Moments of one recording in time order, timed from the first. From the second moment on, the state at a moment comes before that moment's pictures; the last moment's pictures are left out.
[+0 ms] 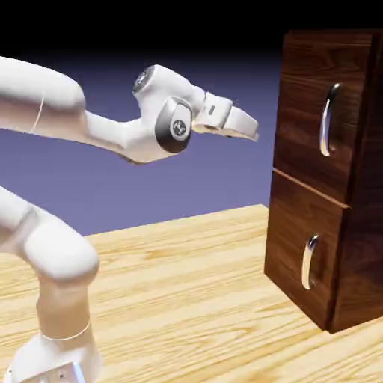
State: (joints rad) arm 0.42 -0.80 -0.37 -2.64 -0.77 2.93 1.17
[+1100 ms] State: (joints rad) arm 1.18 -1.21 -1.05 -2.31 -2.21 2.72 1.98
